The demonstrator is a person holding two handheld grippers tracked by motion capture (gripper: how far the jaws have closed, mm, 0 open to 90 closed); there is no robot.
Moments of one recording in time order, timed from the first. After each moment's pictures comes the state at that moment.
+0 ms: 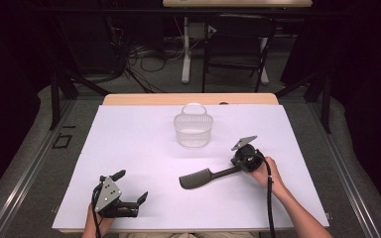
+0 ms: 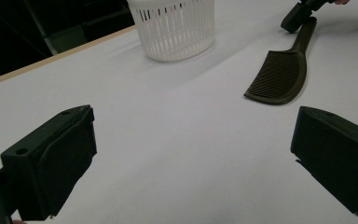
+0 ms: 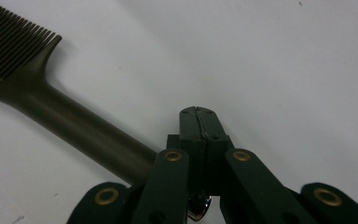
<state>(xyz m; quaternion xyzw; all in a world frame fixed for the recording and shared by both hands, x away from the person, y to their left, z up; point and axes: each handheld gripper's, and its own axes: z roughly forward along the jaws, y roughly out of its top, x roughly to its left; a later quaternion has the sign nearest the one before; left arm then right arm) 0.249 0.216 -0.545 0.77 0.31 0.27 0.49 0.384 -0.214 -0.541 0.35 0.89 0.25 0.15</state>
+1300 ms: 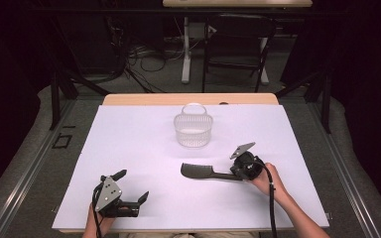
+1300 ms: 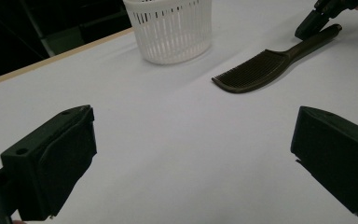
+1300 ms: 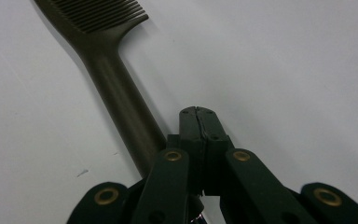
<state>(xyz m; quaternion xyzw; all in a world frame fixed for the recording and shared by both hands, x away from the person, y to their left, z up) 0.250 0.214 -0.545 0.77 0.30 0.27 0.49 0.360 -0.207 -0.540 0.32 0.90 0.25 0.13</state>
